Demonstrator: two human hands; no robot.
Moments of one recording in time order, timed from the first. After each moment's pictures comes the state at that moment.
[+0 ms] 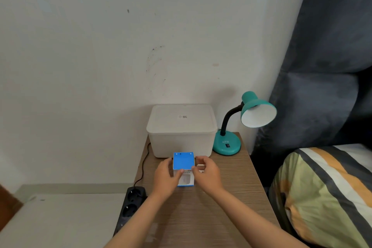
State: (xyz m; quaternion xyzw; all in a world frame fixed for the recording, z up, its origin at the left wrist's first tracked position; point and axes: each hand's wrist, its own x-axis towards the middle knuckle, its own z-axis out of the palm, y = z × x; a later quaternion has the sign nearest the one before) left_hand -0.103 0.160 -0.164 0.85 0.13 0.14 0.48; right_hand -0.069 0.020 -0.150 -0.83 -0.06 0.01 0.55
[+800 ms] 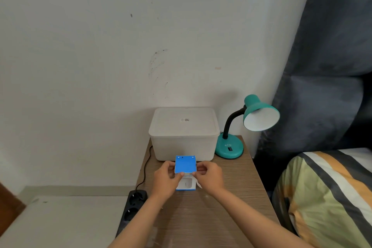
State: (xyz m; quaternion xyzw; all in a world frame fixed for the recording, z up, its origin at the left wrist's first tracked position) left_hand -0.105 0.164 -0.155 0.85 0.13 0.14 0.49; right_hand -0.057 0.019 -0.151 -0.87 -0.07 0.04 0.48
